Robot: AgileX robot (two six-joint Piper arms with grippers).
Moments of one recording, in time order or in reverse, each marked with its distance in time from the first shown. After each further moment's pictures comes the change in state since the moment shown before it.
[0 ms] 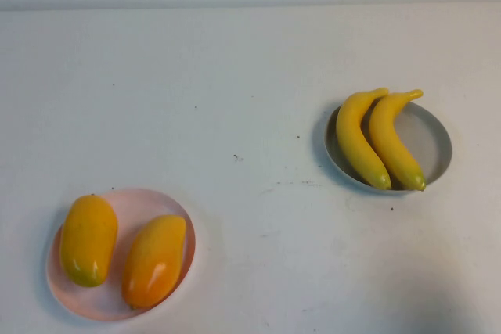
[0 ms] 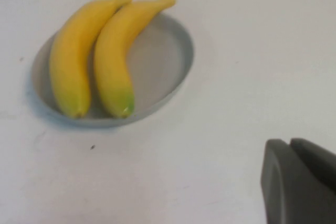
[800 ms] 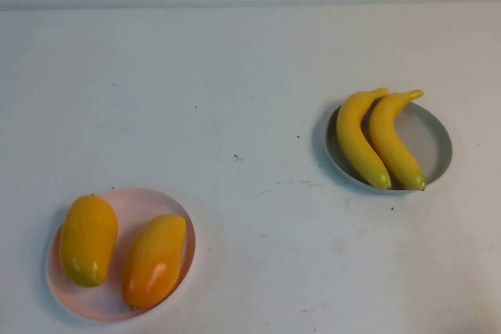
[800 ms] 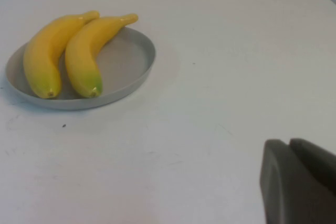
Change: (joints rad) right arm -0.190 -0.691 0.226 -0.048 0.297 -0.002; left arm 0.000 0.000 0.000 0.000 0.000 0.000
